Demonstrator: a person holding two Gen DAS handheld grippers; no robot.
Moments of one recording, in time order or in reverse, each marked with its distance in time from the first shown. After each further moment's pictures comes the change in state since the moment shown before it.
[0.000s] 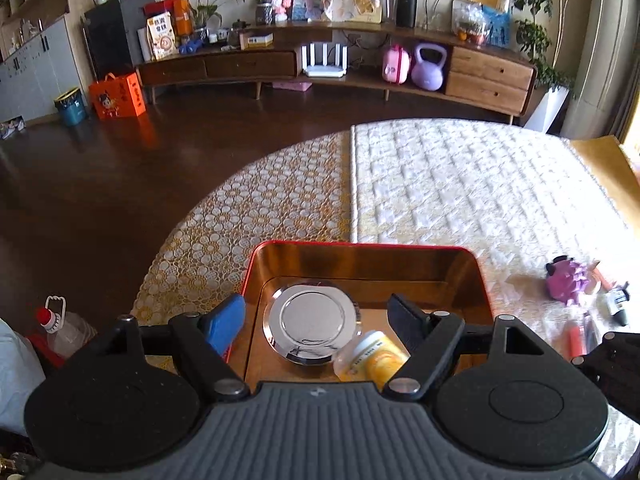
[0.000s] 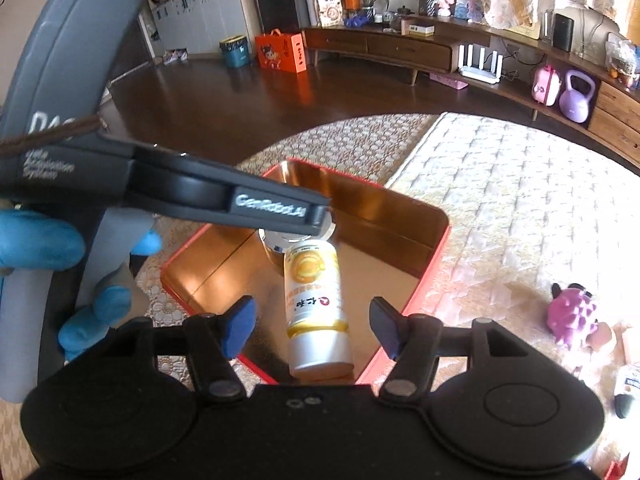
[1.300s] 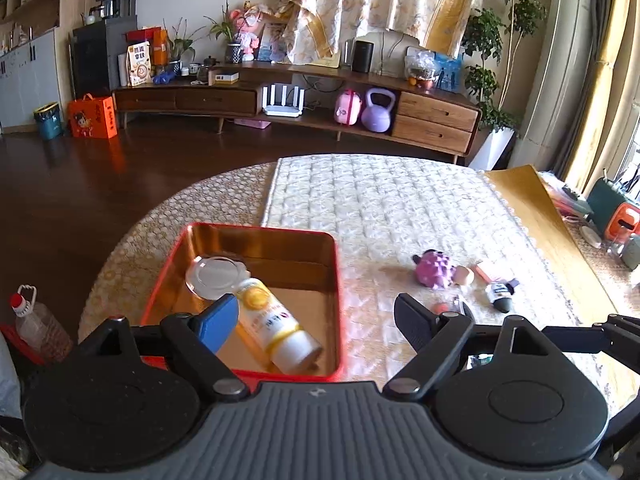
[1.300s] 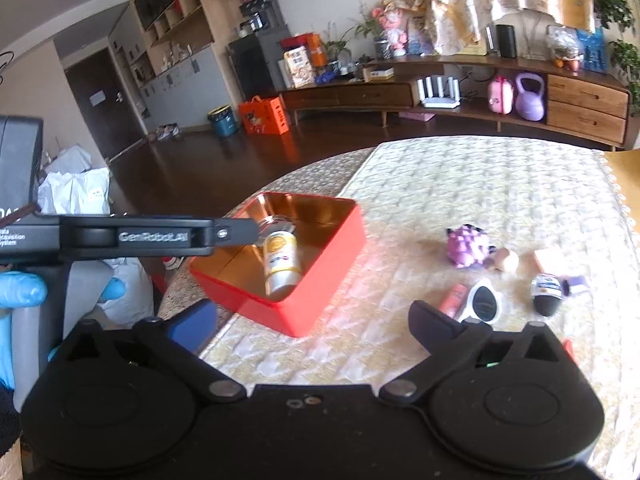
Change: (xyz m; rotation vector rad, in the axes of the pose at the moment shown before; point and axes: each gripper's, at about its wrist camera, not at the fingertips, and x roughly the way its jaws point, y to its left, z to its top) left arm -0.110 -0.064 -0.061 -0.041 -0.132 -0.133; right arm -0.127 -0.061 -0.089 0.155 -0.190 0.008
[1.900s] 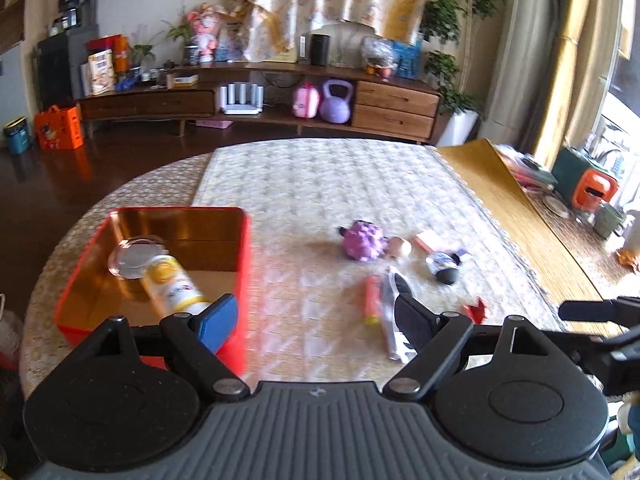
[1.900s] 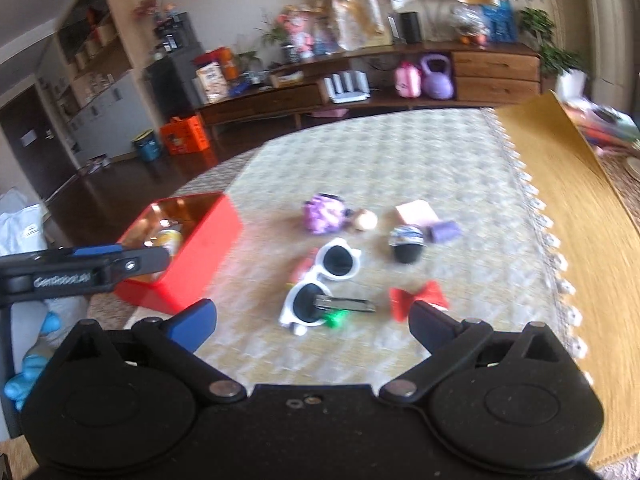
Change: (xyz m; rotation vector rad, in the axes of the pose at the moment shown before) left arm 0.013 -0.076 -0.033 0.080 0.007 -0.083; right arm -0.039 -0.095 -0.042 0.165 -0.010 -0.185
